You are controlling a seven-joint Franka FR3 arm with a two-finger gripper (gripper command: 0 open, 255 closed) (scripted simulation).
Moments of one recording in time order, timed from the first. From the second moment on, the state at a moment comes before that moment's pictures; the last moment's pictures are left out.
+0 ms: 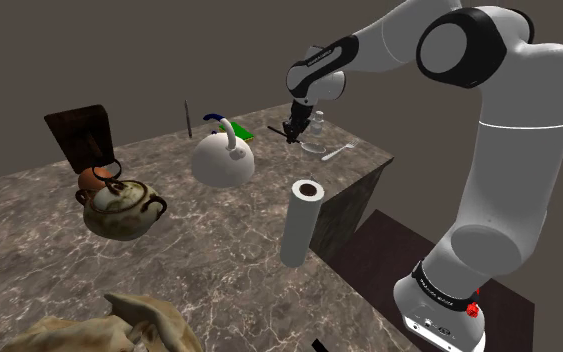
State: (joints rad) arm -0.12 0.38 -0.16 -1.88 0.24 2.34 -0.33
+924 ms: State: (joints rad) arm -0.12 0.31 -0.17 -1.84 0.21 2.22 -0.30
